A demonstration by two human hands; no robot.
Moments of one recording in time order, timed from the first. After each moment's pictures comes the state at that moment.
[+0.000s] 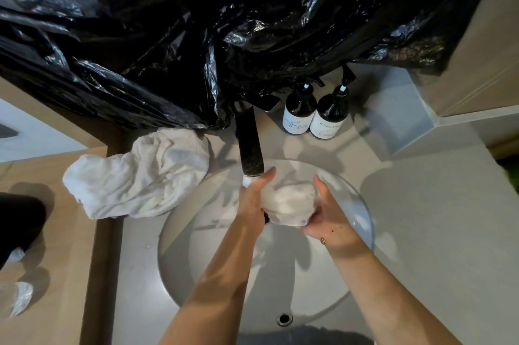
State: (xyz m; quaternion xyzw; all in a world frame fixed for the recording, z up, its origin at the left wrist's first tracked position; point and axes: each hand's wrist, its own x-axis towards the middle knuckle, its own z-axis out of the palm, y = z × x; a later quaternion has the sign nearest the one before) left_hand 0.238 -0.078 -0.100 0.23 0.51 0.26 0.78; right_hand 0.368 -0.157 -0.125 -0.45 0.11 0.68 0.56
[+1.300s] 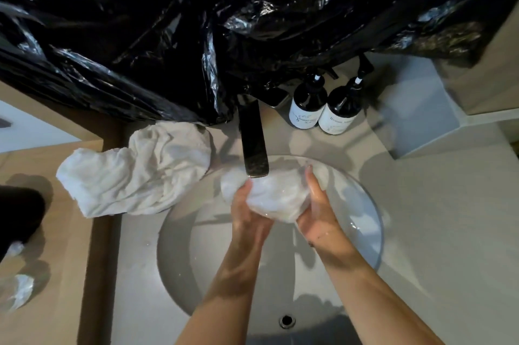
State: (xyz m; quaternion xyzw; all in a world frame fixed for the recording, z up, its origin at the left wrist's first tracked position) left_hand 0.230 -0.090 -0.128 0.07 0.37 0.38 0.85; right_hand 0.343 -0.138 -0.131 -0.48 0.03 0.61 0.62
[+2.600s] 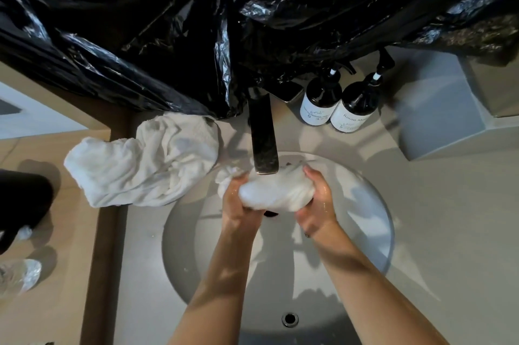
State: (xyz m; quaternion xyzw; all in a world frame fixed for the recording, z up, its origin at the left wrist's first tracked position) left_hand 0.183 -0.074 -0.130 0.23 0.46 0.32 0.80; right_hand 0.335 -0.123 -0.130 -0.50 0.06 0.61 0.61
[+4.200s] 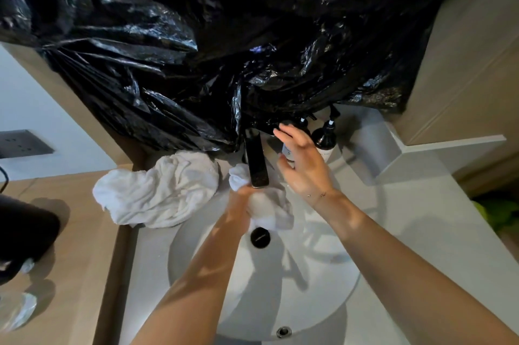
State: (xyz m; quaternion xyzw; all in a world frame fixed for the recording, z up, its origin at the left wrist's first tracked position) left_hand 0.215 -0.069 -0.017 0.36 0.52 0.18 0.75; right_hand 0.352 -0.094 0.015 -0.70 -0.62 0.11 0.35
